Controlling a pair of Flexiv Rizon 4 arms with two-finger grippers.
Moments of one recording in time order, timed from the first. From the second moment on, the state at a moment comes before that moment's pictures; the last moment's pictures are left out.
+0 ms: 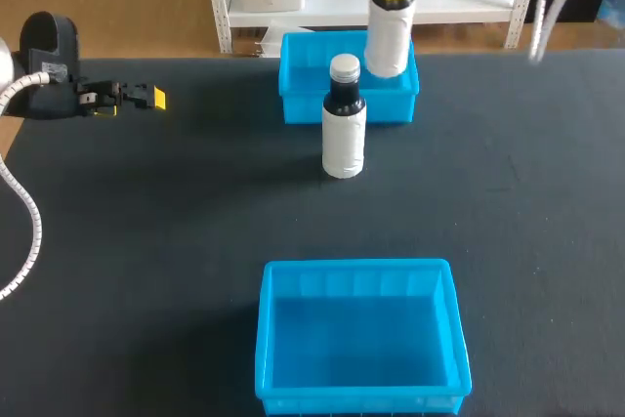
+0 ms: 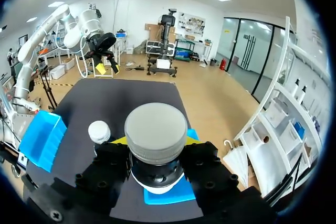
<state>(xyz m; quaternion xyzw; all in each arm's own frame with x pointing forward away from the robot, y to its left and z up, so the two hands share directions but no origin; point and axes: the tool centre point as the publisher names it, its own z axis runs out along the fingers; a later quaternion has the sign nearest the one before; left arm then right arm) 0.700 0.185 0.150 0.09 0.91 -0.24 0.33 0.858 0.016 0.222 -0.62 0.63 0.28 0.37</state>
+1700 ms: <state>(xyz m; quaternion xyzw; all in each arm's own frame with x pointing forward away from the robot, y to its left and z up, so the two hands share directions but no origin) 0.700 0.185 0.150 0.09 0.91 -0.24 0.33 0.911 0.111 0.162 -0.60 0.64 0.27 0.39</state>
